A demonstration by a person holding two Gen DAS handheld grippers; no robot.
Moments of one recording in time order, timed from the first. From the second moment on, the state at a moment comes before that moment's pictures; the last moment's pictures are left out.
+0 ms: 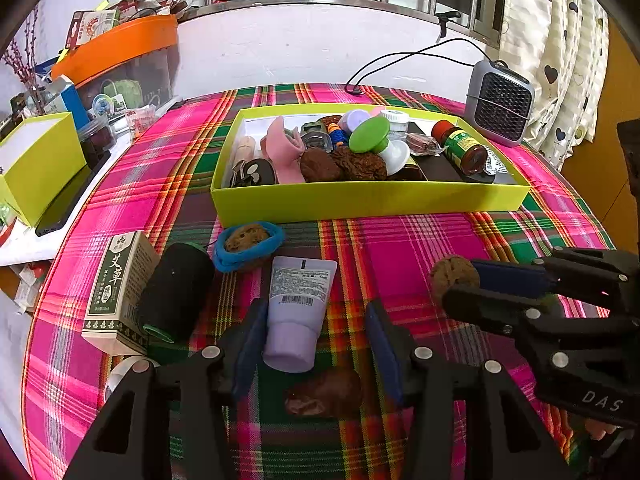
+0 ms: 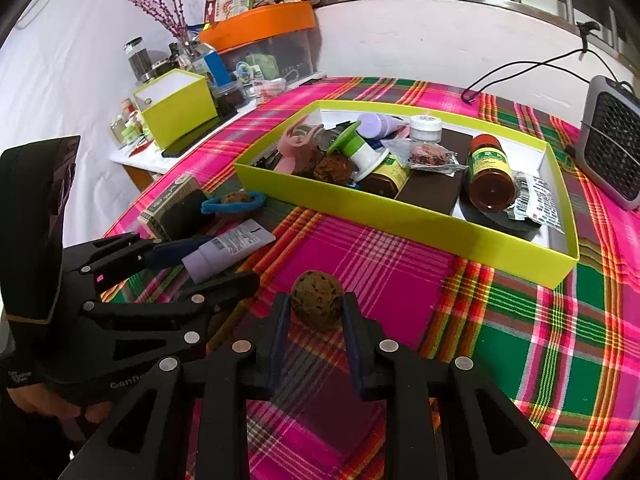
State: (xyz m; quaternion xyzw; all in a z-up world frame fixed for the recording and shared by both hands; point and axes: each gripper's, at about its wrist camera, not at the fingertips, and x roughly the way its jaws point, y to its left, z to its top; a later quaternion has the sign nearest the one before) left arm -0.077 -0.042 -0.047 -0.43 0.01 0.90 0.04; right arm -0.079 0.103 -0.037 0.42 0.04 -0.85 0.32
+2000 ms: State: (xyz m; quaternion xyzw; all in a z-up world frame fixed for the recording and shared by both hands) left arm -0.060 -0.033 -0.008 -0.38 -0.04 0.92 0.06; right arm -0.063 0.135 -0.010 0.39 0.01 -0.87 0.30
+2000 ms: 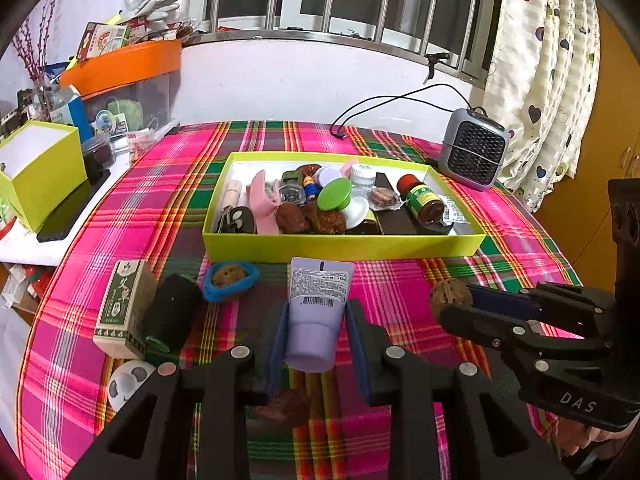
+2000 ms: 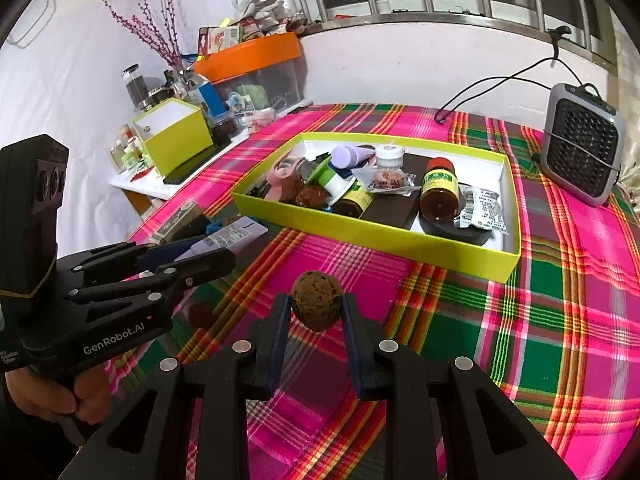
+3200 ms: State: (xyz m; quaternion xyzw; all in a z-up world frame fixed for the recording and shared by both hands) left arm -0.122 -0.028 0.022 -0.34 -0.03 0.94 0.07; right arm -0.116 0.126 0.024 0.34 0.03 -0.90 0.28
